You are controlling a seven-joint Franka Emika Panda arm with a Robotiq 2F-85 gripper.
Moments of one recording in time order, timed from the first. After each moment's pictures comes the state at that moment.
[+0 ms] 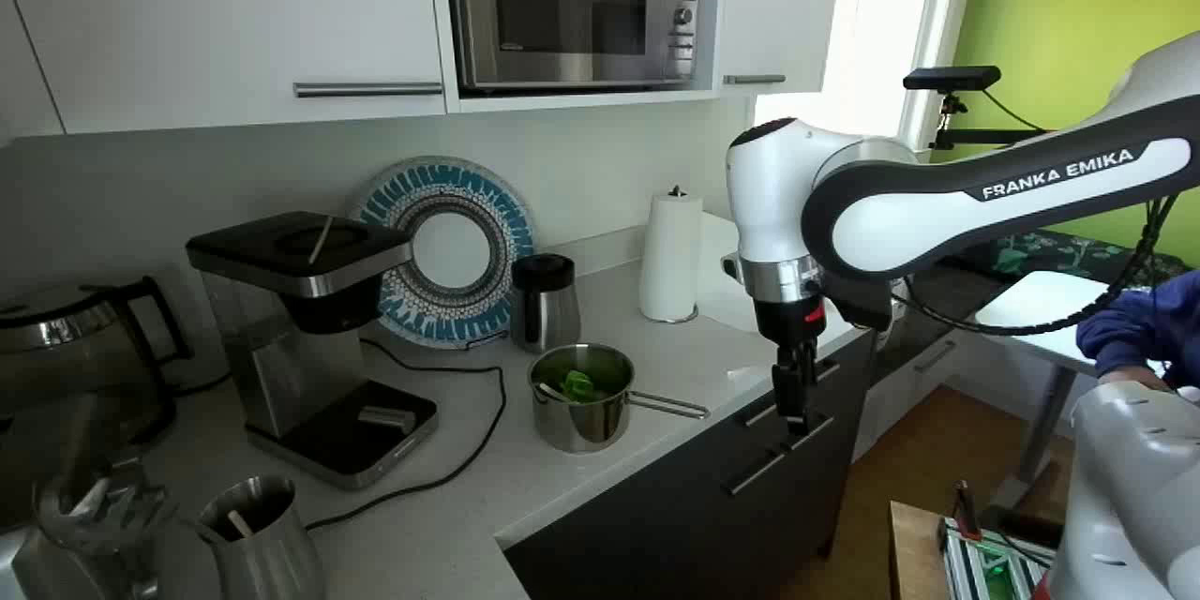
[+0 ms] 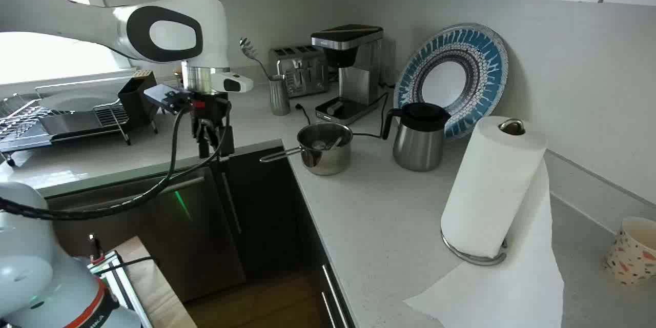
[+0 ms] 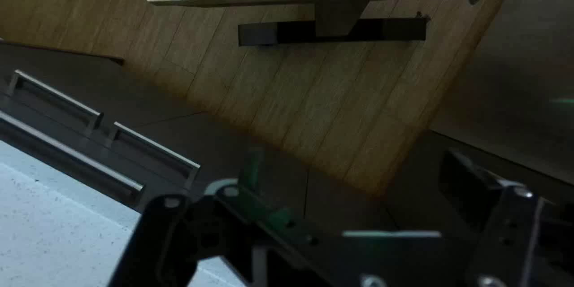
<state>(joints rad) -0.03 -0.55 0.03 -2.48 -0.09 1.71 0.04</state>
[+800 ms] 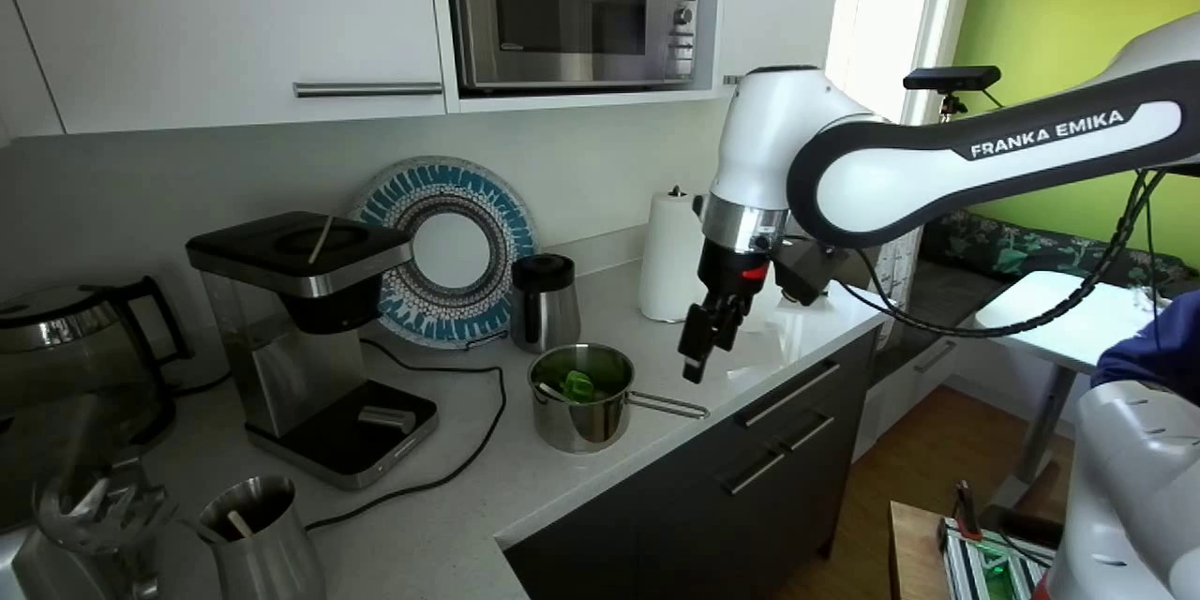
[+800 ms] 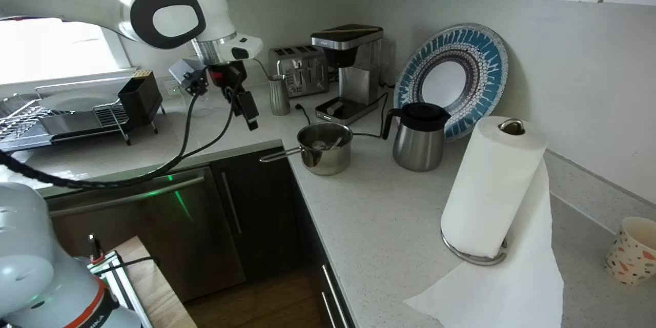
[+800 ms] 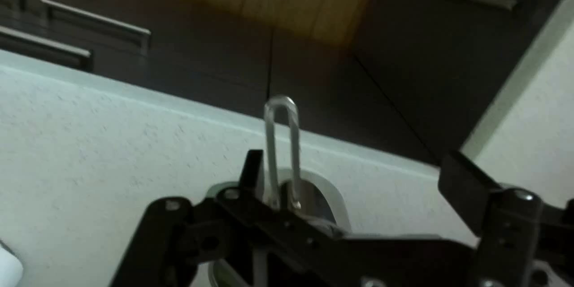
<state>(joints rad) -0.02 -0.52 0.04 -2.39 0.01 2.05 0.18</state>
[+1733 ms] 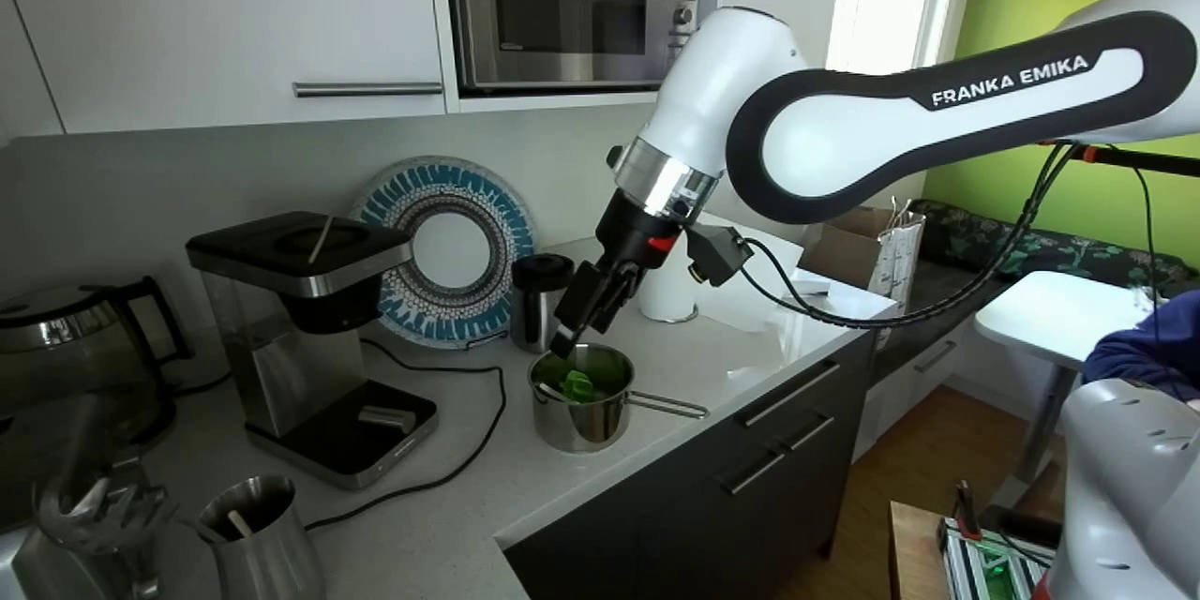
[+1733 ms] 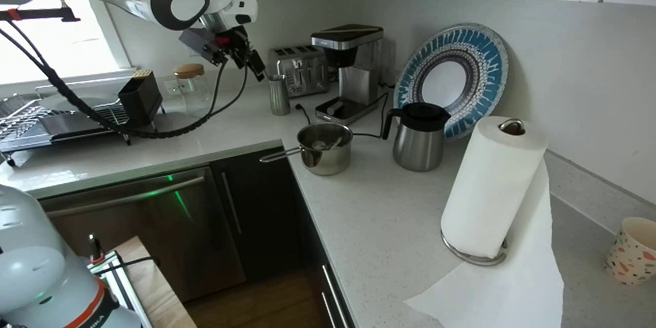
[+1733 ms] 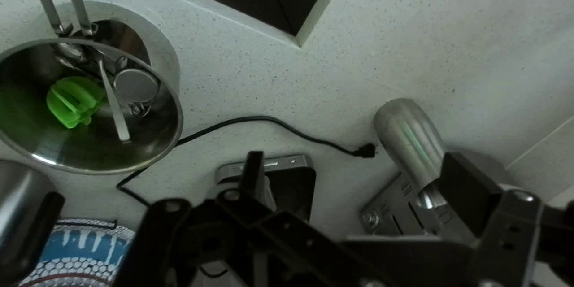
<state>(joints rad) 0.11 -0.34 0.09 -2.19 0.18 2.31 0.10</state>
